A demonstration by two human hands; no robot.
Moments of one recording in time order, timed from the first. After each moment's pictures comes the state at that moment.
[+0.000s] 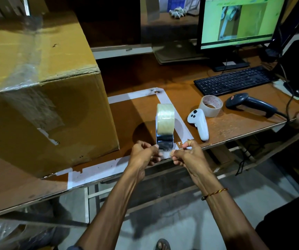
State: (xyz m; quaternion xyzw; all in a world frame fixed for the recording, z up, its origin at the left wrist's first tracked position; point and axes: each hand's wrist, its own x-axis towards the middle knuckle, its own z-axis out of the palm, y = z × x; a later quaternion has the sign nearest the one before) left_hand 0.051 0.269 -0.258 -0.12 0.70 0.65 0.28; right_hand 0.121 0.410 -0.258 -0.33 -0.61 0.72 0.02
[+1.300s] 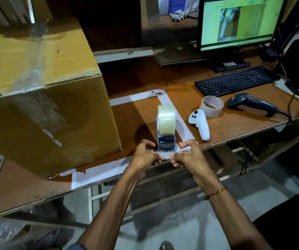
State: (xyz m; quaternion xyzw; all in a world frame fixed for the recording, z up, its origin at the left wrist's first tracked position) left_hand 0.051 0.265 -0.256 -0.04 0.73 0.60 0.31; right_hand 0.126 0.412 -0.259 -0.31 -0.68 0.67 -0.01
